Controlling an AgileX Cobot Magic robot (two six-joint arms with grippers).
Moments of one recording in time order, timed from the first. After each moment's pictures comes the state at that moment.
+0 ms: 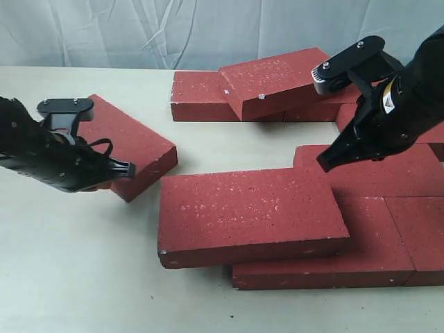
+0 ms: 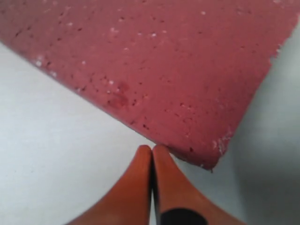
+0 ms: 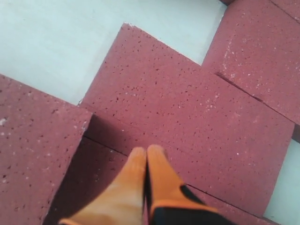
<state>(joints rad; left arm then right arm) -0.32 1.68 -0.75 -0.38 0.24 0.12 0.47 1.44 -0.95 -0.33 0.77 0.11</state>
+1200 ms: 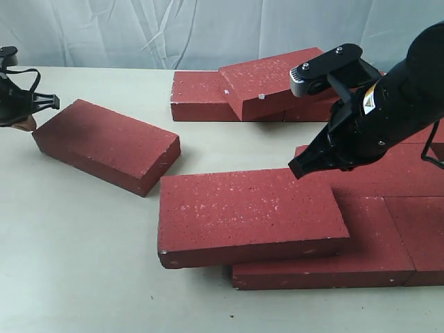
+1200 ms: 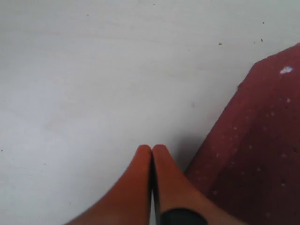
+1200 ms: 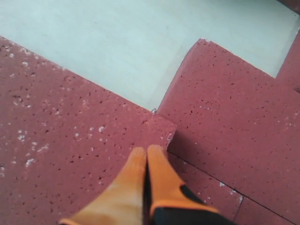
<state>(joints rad) 0.13 2.08 -1.36 -0.19 0.50 0.12 0.50 1.44 -0.95 -0.07 0.73 -0.03</state>
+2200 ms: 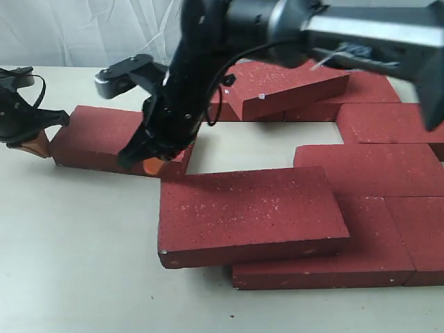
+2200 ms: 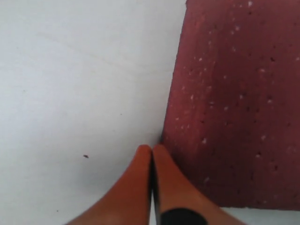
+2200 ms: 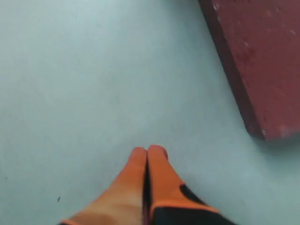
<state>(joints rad) 0.13 2.06 -1.33 -0.37 0.77 0.30 0.76 2.14 -1.81 0.37 1.04 -0.45</state>
